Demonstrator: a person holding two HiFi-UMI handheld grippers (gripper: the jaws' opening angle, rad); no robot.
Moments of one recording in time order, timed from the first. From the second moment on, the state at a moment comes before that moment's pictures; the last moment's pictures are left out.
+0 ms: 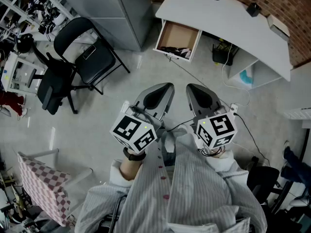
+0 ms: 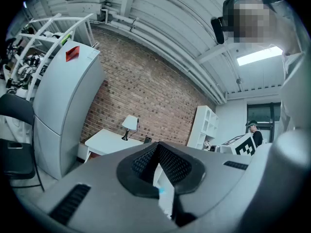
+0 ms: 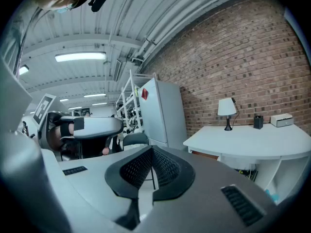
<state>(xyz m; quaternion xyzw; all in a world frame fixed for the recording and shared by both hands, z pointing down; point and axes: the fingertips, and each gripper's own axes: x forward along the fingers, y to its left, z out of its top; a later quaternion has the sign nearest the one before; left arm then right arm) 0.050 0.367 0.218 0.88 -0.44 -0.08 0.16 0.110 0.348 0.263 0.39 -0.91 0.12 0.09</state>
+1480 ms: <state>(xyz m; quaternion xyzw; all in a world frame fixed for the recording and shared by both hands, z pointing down) 0.006 0.279 0.228 0.88 -0.45 -0.08 0.15 0.081 0.267 0.285 0.41 -0.90 0.14 0.10</state>
